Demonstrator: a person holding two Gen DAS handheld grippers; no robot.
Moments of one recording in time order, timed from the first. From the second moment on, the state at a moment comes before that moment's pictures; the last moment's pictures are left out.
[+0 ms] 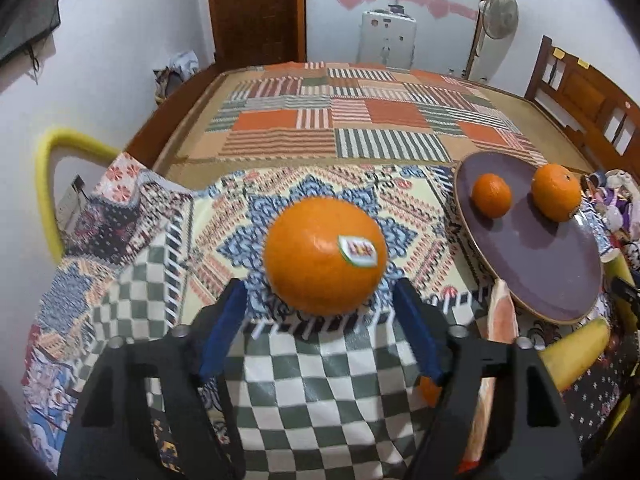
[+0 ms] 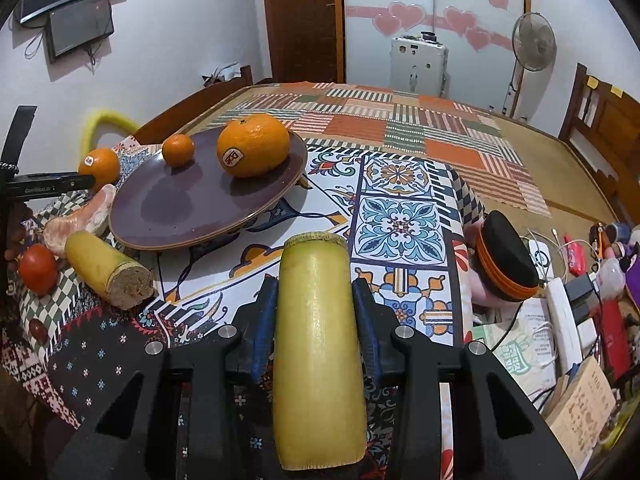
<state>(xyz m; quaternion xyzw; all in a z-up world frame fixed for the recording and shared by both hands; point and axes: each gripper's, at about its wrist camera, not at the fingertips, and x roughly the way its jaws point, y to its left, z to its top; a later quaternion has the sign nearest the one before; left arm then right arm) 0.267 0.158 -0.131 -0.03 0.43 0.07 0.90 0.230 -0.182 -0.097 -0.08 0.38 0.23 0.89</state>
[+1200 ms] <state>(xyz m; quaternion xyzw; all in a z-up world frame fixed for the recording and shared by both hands) 0.264 0.109 -0.085 -0.02 0.39 0.01 0.92 0.226 -0.175 -0.045 -0.05 0.31 0.25 0.92</state>
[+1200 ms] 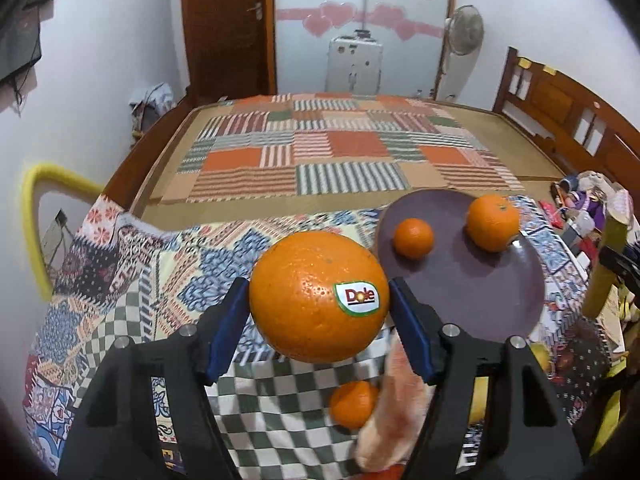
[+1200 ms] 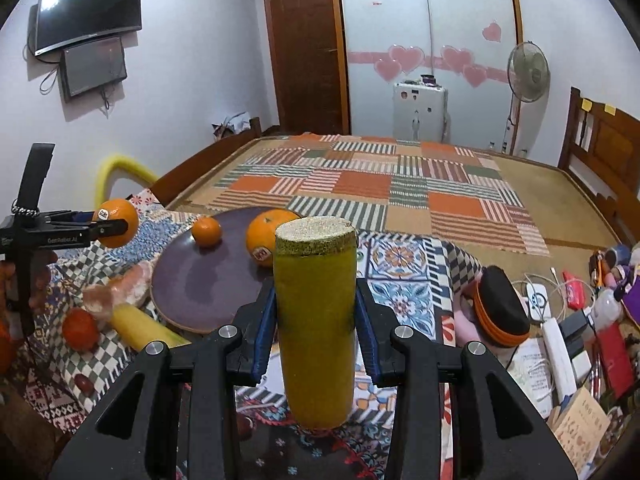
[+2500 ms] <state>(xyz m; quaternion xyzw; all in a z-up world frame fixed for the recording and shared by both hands) 0.306 0.042 -0.112 0.04 0.45 -0.09 0.89 0.272 -0.082 -0.059 -0.09 0.34 0.32 0.88</state>
